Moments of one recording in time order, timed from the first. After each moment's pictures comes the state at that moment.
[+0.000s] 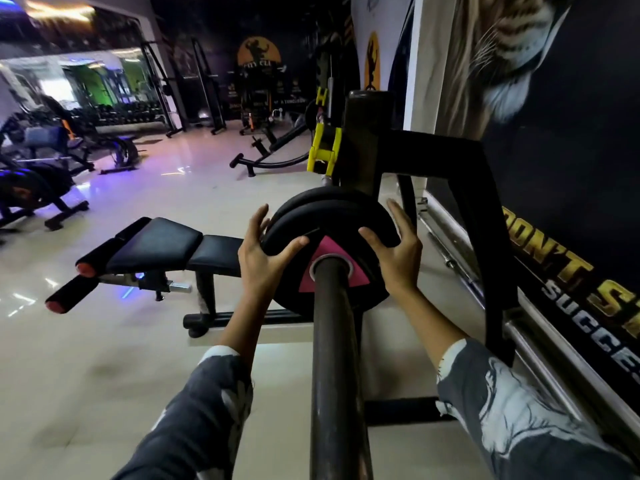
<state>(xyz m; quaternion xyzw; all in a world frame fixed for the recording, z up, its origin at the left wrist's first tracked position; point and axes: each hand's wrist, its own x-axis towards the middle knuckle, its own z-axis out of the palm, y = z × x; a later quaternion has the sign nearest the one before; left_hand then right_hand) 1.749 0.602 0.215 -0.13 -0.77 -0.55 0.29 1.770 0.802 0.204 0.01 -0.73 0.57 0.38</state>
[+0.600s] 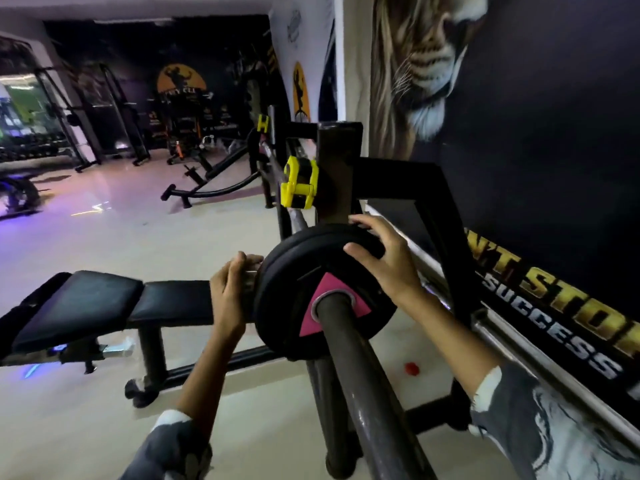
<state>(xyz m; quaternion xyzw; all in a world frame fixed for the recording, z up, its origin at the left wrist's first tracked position) 1.680 0.573 0.215 -0.20 -0.65 -0.72 0.13 1.757 0.795 0.249 0.07 -0.80 0.47 0.36</state>
